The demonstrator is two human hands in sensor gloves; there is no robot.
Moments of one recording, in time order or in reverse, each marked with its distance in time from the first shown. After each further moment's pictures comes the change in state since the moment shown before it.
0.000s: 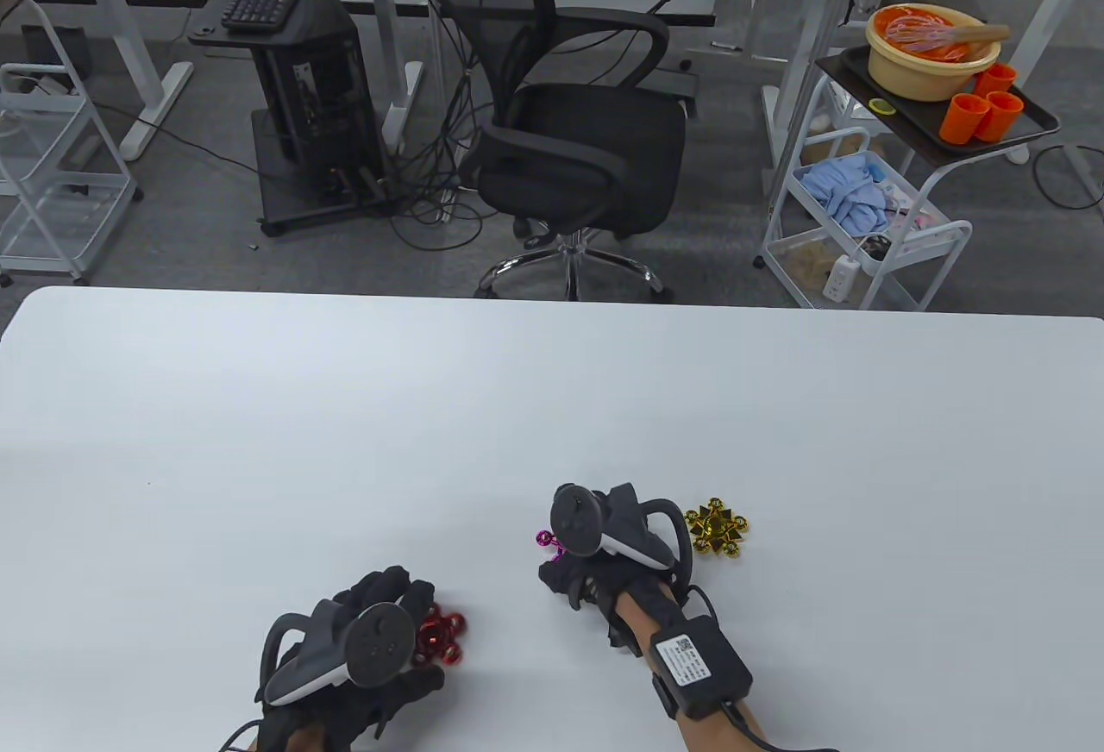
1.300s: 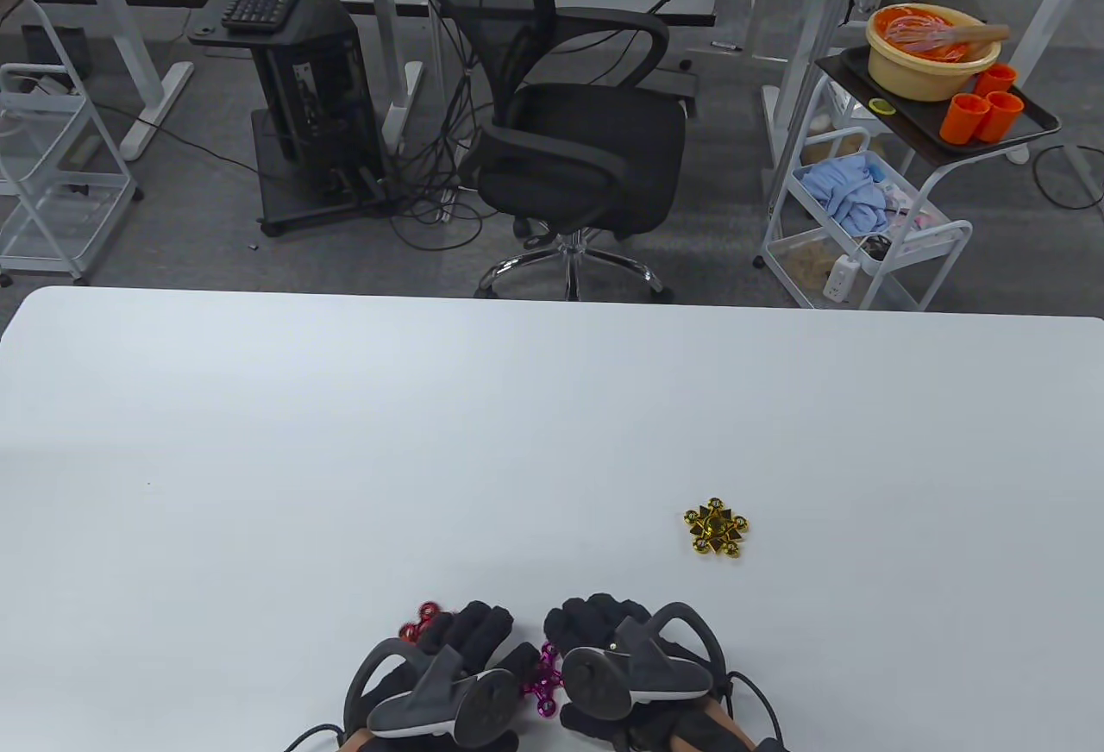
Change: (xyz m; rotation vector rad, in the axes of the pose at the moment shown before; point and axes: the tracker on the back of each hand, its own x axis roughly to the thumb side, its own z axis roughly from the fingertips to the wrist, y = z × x) left_hand 0.093 -0.035 -0.012 -0.110 -0.253 -0.201; right_hand 0.026 0.019 0.104 0.144 -0.294 0.167
